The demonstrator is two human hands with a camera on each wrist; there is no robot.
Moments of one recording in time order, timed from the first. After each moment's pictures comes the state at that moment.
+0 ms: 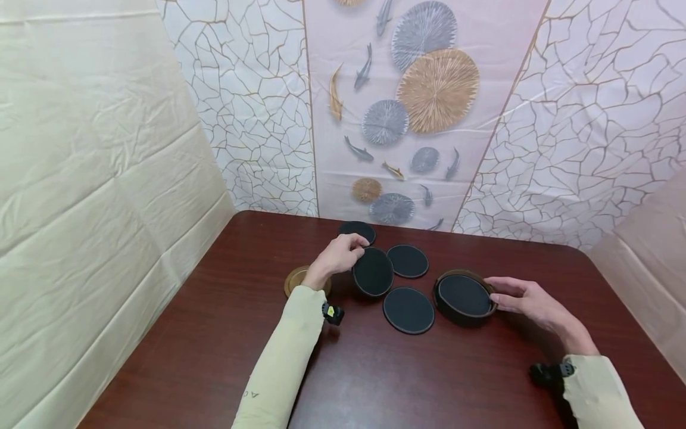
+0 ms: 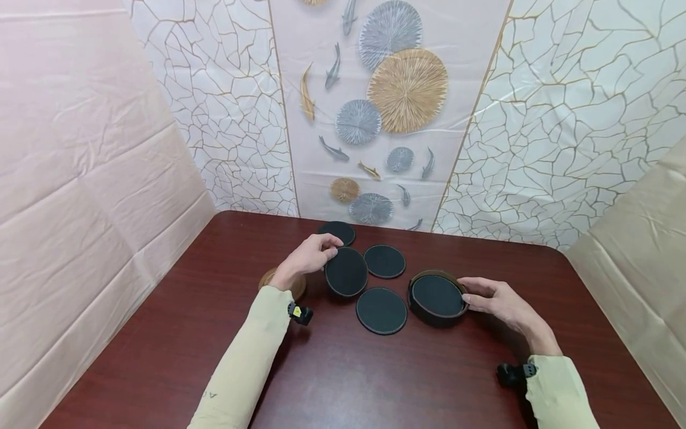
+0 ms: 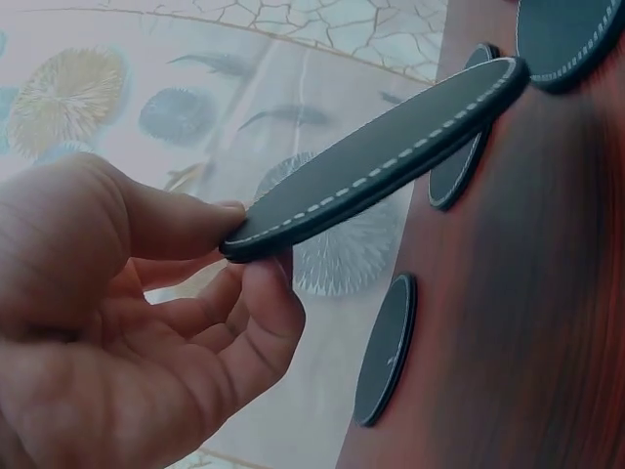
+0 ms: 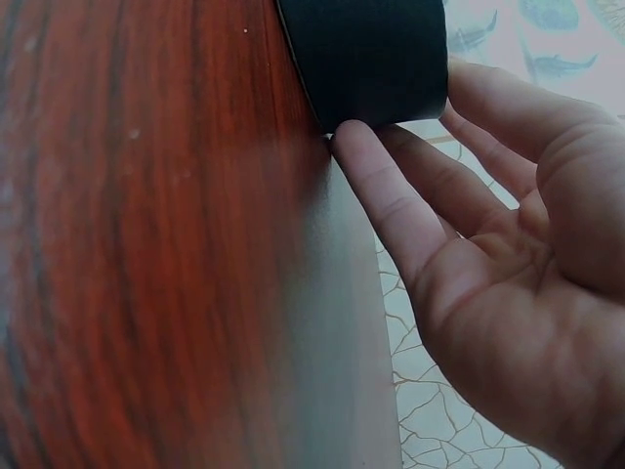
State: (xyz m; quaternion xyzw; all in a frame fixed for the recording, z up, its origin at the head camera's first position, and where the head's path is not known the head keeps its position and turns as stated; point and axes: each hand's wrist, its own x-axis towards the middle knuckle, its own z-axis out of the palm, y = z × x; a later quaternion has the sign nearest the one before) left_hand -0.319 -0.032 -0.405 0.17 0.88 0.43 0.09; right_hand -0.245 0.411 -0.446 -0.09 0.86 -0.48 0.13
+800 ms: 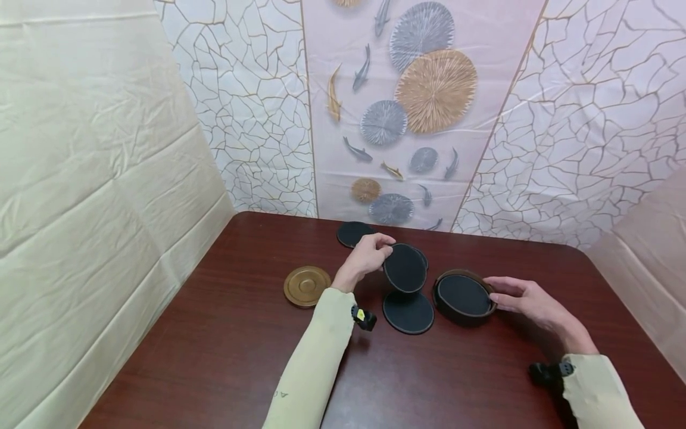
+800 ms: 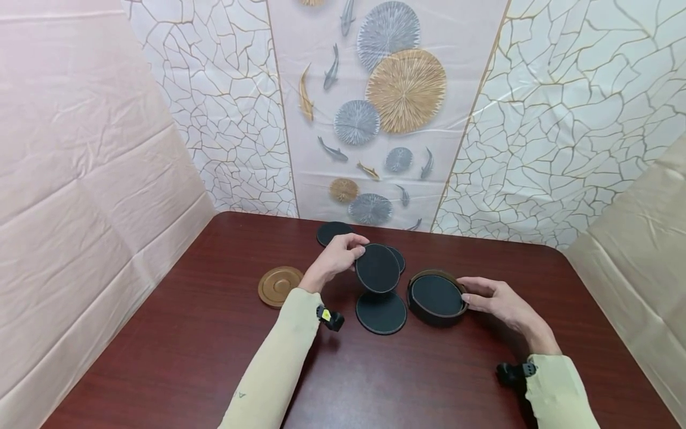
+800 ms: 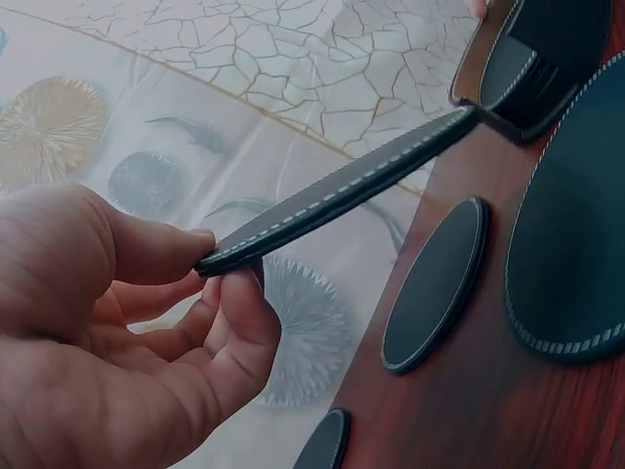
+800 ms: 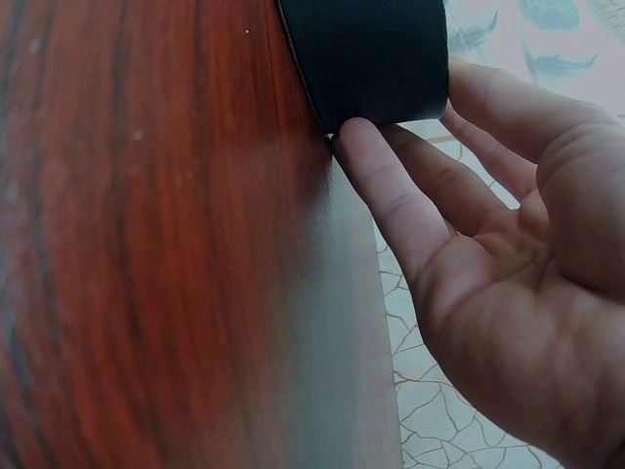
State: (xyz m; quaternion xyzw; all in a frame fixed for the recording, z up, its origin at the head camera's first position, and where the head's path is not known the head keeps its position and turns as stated) left_hand -0.312 0.030 -0.405 0.13 0.79 0.58 0.12; right_hand -0.244 0.412 -0.446 -0.09 0.87 -0.48 0.12
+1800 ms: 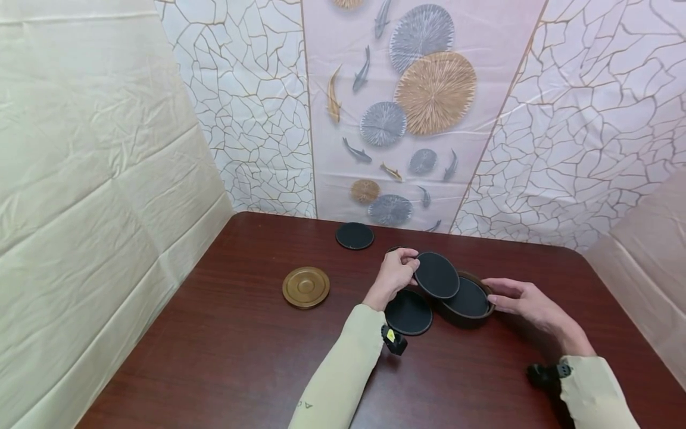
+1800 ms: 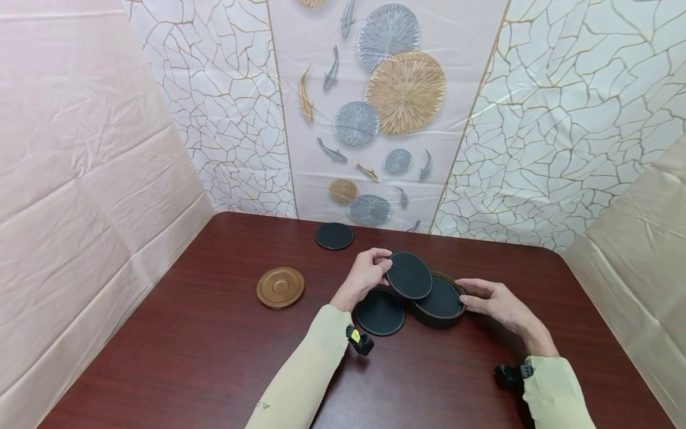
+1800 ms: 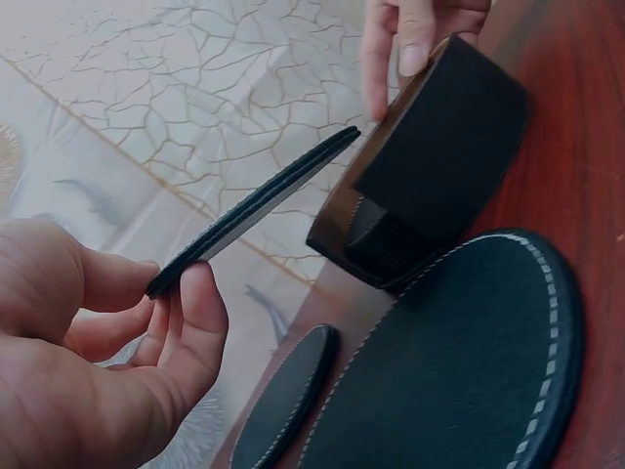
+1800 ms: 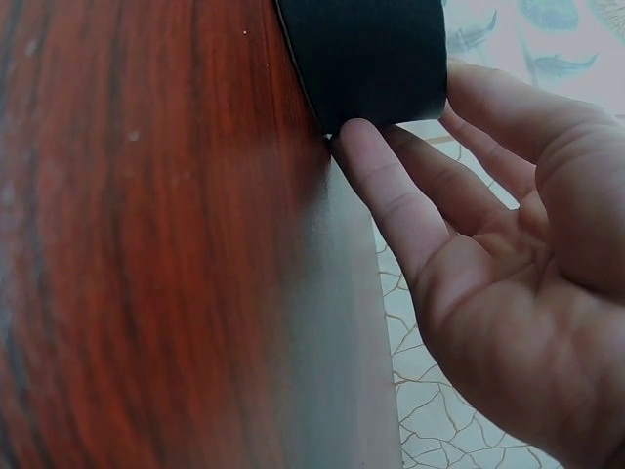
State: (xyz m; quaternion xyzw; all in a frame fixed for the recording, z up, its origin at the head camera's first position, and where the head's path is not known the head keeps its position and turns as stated) left_hand -0.292 0.101 -0.430 0.04 0.73 0.68 0.09; right_hand -0.244 0.412 -0.446 -0.09 0.87 -0.47 0.12
